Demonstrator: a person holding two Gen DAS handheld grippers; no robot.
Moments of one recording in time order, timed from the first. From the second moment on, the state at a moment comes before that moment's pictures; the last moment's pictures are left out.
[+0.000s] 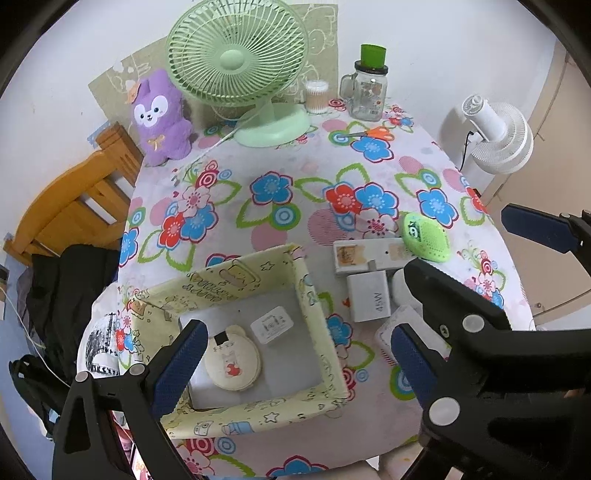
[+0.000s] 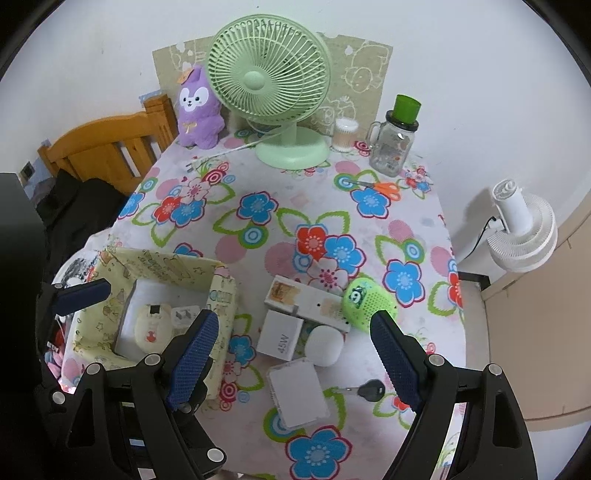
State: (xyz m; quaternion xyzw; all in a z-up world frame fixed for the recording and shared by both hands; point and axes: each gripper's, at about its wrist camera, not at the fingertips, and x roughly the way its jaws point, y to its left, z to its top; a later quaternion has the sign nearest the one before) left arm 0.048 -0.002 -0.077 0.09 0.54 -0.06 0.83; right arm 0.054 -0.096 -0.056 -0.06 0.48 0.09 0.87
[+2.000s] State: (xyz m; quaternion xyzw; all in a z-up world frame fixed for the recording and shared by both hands) left arm 0.058 -0.109 -0.161 -0.02 0.59 0.00 0.81; right arm 0.076 -0.234 -0.133 -0.07 0.51 0.16 0.84
